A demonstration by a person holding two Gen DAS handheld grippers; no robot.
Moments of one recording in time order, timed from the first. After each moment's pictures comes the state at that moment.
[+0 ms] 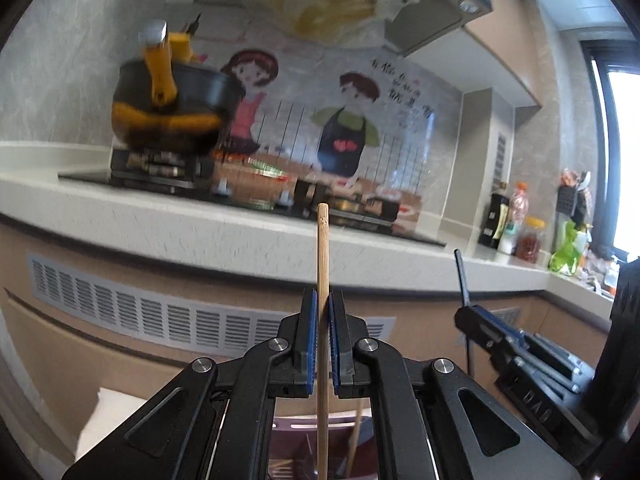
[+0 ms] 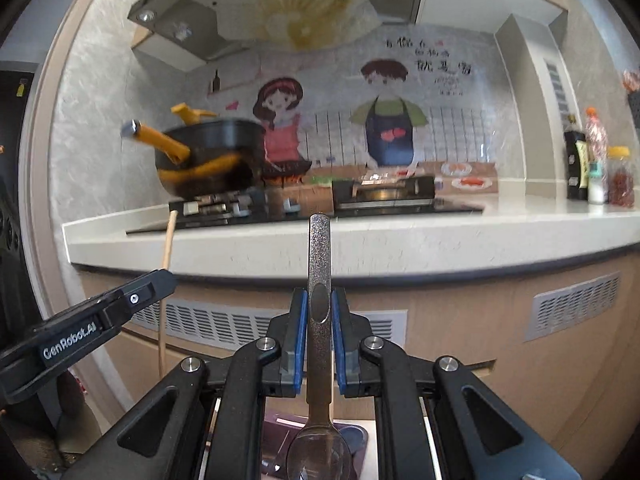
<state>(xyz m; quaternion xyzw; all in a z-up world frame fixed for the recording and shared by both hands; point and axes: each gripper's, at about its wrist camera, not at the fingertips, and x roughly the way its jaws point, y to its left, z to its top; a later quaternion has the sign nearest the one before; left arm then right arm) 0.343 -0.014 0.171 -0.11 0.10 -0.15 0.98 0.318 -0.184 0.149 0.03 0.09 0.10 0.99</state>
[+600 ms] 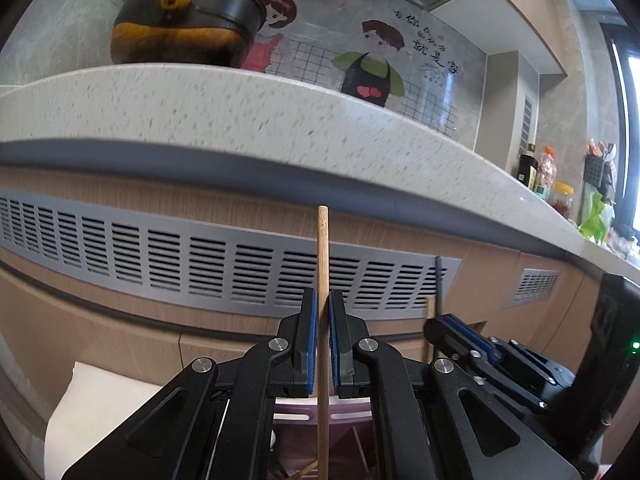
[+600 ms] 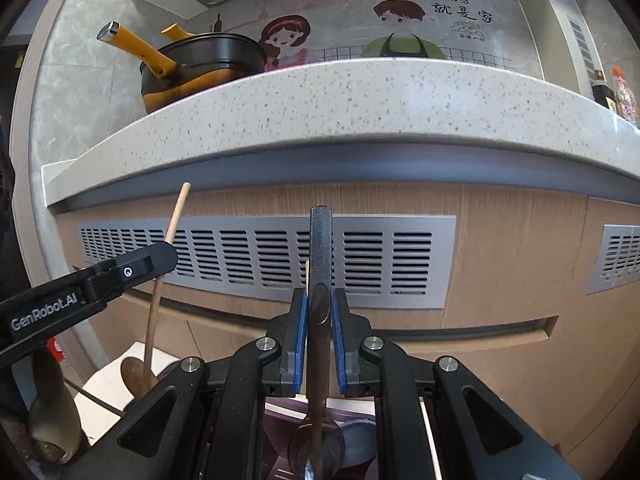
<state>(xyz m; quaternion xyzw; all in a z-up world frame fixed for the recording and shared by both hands) 0.410 -0.015 0.074 -0.11 0.15 -0.14 0.97 0.397 -0.174 0.047 0.01 0.14 0.11 0.98</state>
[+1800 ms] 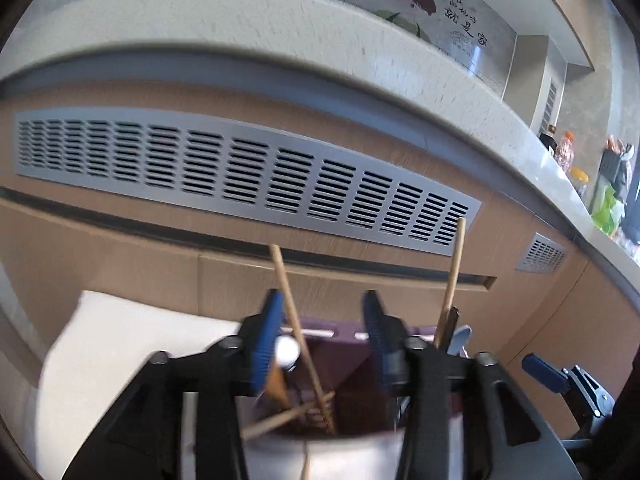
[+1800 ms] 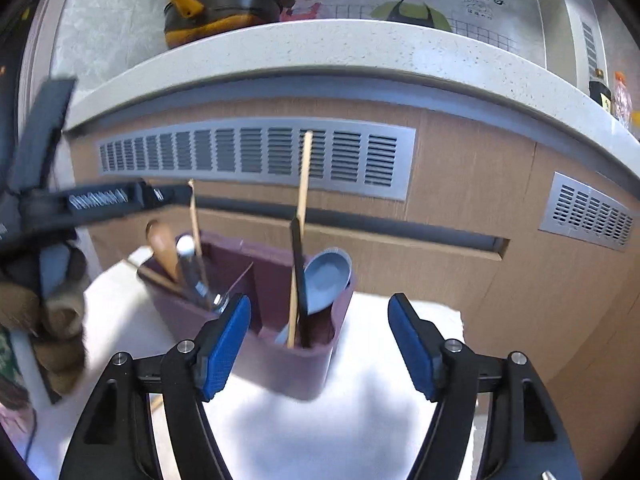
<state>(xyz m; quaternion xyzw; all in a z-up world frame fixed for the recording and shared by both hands) 0.374 0.003 0.042 -0.13 0.24 -0.12 0.96 0.304 -0.188 0.010 -0.06 0.24 0.10 0.96</state>
